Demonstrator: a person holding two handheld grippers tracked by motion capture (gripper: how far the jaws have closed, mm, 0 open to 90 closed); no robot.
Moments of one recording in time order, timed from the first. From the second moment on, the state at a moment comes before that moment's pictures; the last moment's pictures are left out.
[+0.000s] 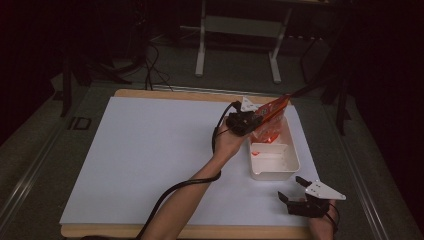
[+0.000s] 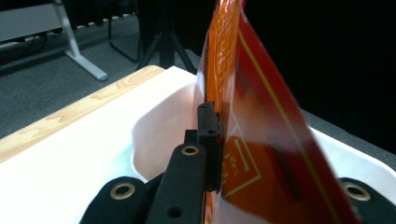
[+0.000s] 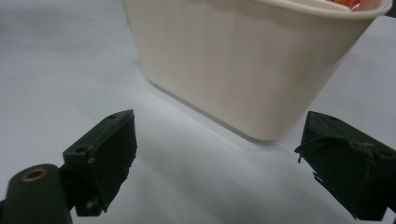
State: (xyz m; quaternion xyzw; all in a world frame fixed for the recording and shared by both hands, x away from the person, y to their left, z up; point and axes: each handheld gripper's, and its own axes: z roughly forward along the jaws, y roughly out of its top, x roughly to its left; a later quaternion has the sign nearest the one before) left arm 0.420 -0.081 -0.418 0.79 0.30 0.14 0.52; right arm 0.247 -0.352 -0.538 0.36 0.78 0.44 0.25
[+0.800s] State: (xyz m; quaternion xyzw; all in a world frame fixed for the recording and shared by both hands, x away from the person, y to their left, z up) left arm 0.433 -0.069 -0.429 0.78 0.34 0.06 0.52; right arm 0.248 -0.352 -0.538 0.36 0.79 0.44 0.24
